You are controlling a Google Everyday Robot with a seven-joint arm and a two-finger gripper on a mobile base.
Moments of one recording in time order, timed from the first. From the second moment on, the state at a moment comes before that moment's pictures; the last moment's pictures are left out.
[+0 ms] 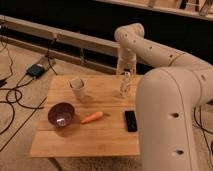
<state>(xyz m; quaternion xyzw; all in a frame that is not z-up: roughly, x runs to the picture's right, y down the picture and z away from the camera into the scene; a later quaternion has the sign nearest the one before) 0.132 -0.072 0.827 -0.21 0.25 0.67 0.66</state>
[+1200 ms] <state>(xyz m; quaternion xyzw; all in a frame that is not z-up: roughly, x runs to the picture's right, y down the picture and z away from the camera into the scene) 0.095 -0.073 0.856 -0.25 0.24 0.63 0.69</state>
